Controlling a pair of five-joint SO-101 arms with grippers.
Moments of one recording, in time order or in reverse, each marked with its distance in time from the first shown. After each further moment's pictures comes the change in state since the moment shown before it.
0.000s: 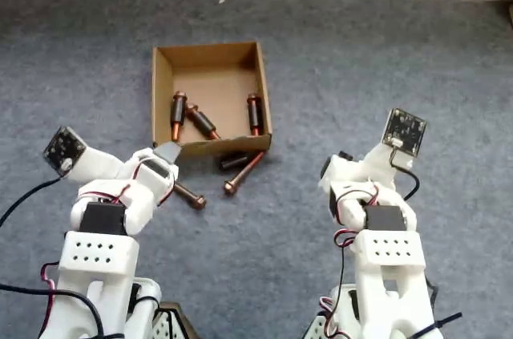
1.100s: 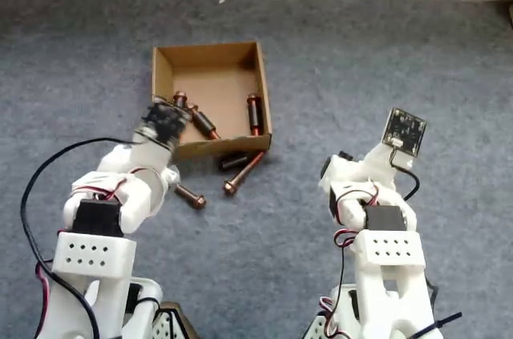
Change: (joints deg) left arm 1.4 -0.5 -7.3 5.4 -83.1; right arm 0.0 0.0 0.0 0.0 0.0
